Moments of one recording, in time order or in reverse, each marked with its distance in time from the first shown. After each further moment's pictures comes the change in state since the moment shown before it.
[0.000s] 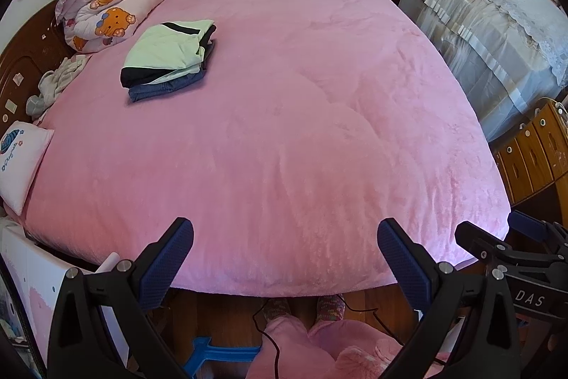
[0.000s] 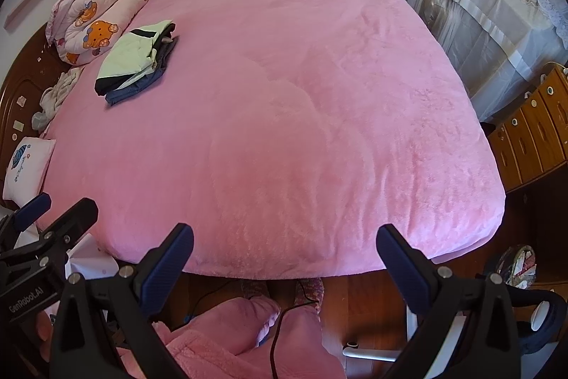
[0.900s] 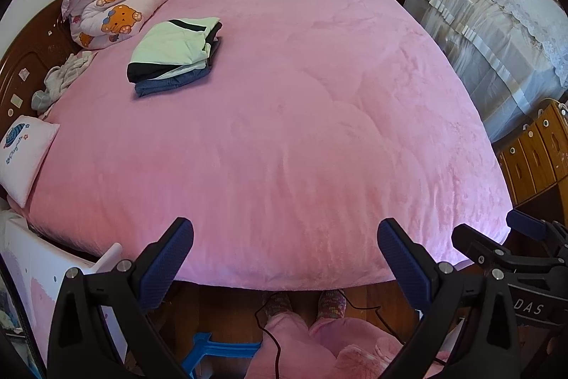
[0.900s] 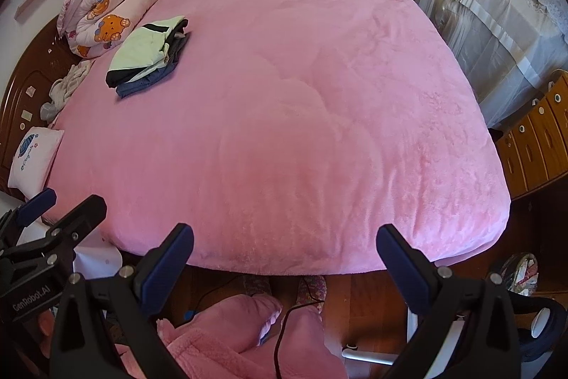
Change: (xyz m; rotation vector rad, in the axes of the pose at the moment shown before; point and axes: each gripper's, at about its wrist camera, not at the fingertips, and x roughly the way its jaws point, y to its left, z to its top) left arm -0.007 -0.003 -0.010 -0.018 0.004 0.019; right arm -0.003 0.004 -0.008 -0.040 0.000 0.032
